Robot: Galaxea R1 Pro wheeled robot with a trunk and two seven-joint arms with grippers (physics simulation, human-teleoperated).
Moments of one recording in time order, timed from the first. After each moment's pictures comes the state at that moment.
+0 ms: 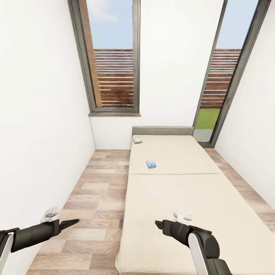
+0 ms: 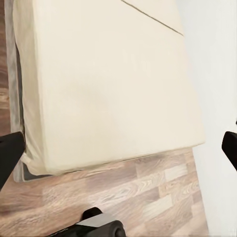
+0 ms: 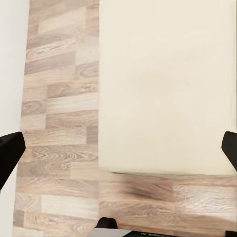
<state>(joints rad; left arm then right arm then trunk) -0.20 0.25 0.41 -1.41 0.04 1.02 -1.09 -0.15 0.17 -0.02 -1.59 -0.22 0.97 -0.01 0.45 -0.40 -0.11</state>
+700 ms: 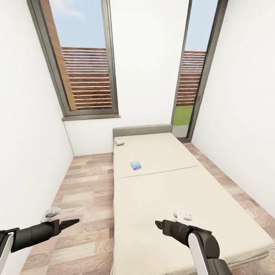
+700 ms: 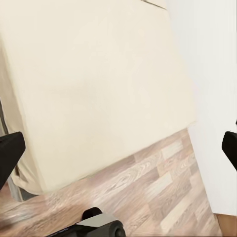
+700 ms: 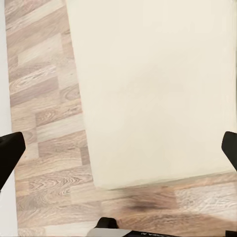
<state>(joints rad) -0.20 0.25 0.41 -1.41 0.04 1.02 -1.09 -0.15 0.17 -0.02 -1.59 -0.22 0.97 -0.01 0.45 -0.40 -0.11</state>
